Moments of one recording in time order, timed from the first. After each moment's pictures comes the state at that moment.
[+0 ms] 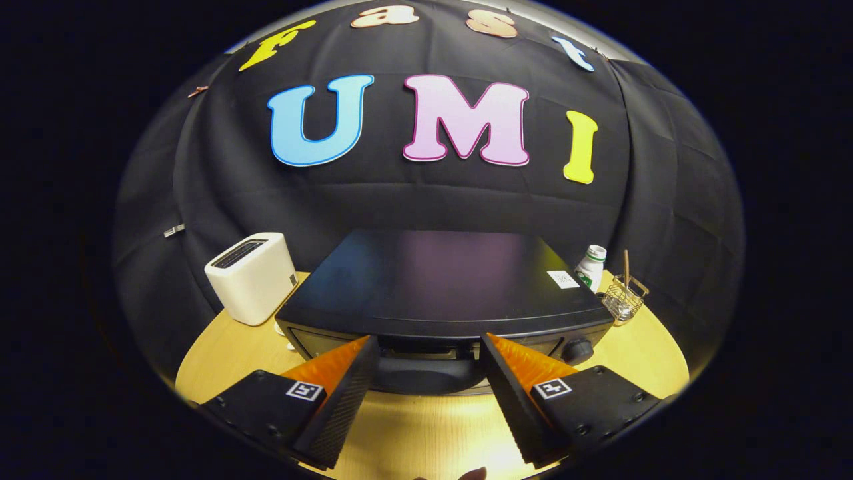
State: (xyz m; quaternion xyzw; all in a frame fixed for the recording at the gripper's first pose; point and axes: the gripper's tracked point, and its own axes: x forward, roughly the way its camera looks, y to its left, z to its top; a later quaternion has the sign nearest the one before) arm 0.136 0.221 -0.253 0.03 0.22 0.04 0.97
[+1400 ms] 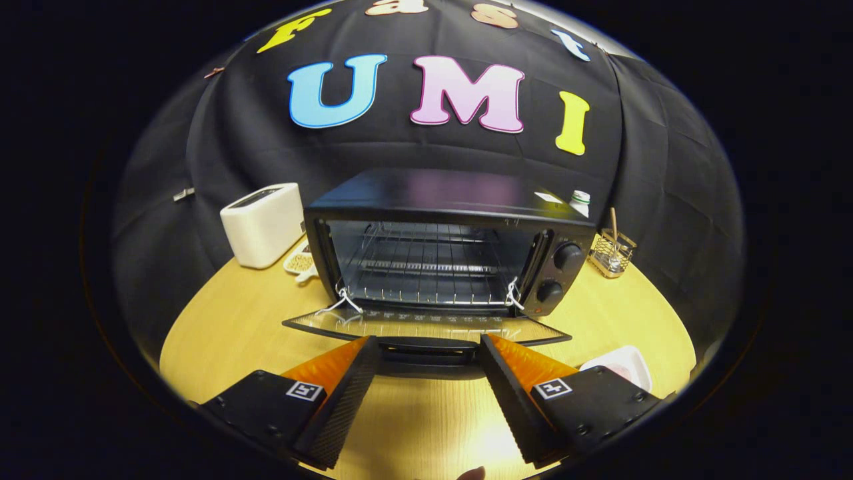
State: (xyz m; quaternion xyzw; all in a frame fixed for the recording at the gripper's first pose) arm 0.015 0.223 -0.325 0.01 0.29 0.04 0.96
